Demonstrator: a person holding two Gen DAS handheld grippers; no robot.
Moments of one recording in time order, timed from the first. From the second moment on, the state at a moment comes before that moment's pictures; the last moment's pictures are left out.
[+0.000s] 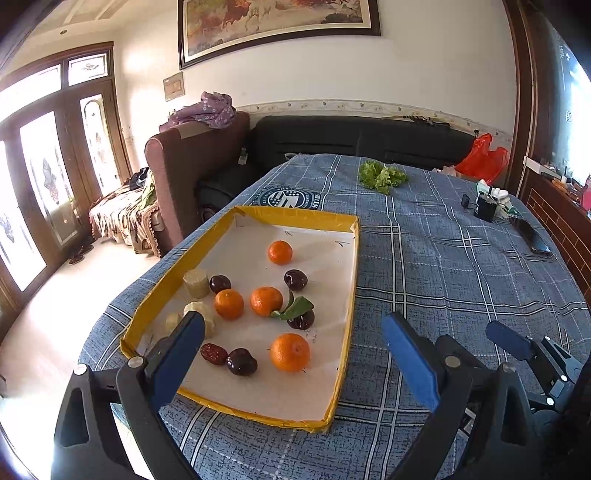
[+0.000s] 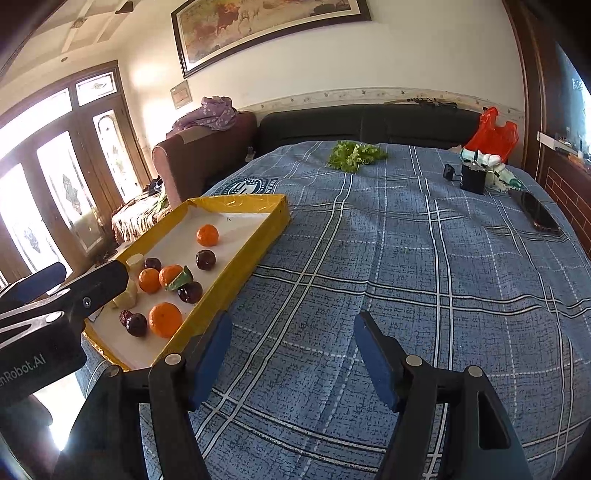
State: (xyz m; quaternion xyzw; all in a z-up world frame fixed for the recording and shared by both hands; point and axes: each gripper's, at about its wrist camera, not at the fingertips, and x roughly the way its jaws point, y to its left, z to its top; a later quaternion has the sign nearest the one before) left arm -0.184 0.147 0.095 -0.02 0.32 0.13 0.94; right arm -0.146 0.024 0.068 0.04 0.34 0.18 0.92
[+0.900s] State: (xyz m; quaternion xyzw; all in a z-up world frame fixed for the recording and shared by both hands) left arm -0.221 0.156 0.118 -0.02 0.20 0.22 0.95; right arm -0.155 0.035 0.072 0.01 0.33 0.18 0.93
